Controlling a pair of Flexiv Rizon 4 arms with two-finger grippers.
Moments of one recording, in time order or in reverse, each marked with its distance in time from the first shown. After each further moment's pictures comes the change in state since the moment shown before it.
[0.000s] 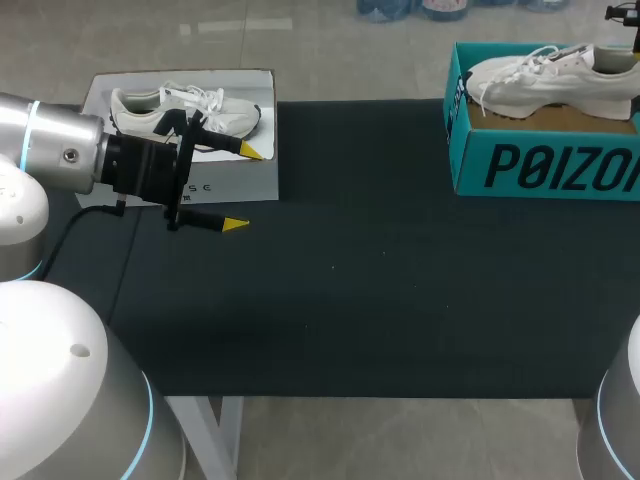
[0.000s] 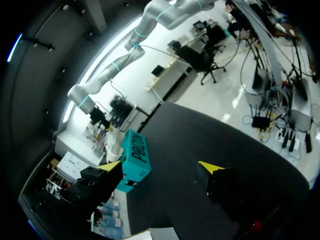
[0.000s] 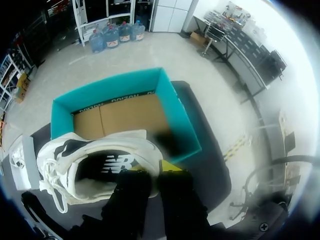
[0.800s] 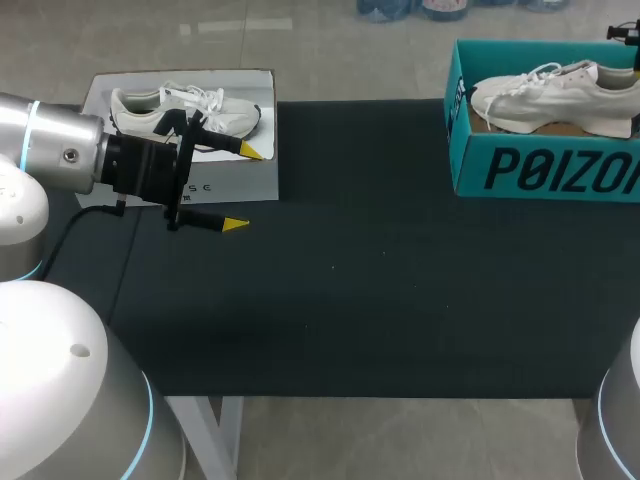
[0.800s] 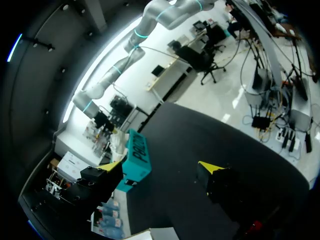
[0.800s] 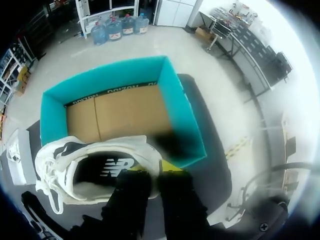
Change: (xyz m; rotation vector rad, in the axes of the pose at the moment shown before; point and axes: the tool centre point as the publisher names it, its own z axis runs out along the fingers) left arm 0.000 0.000 0.000 0.000 0.000 0.000; right arm -0.005 -0.002 0.037 0.047 0.014 -0.044
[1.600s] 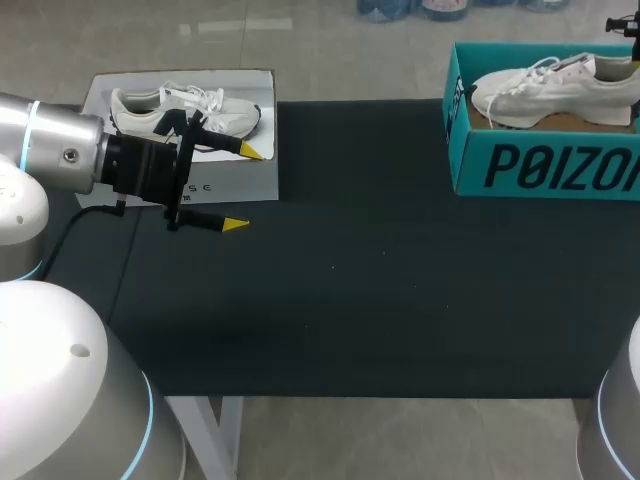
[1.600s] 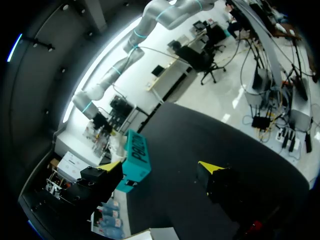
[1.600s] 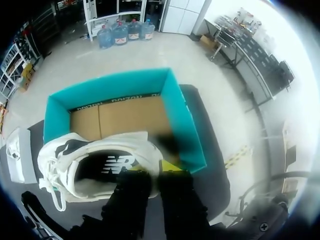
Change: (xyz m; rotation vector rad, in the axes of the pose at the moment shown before) left arm 0.000 0.000 0.000 0.000 0.000 0.000; right arm 0.004 0.021 0.002 -0.049 0.012 -0.046
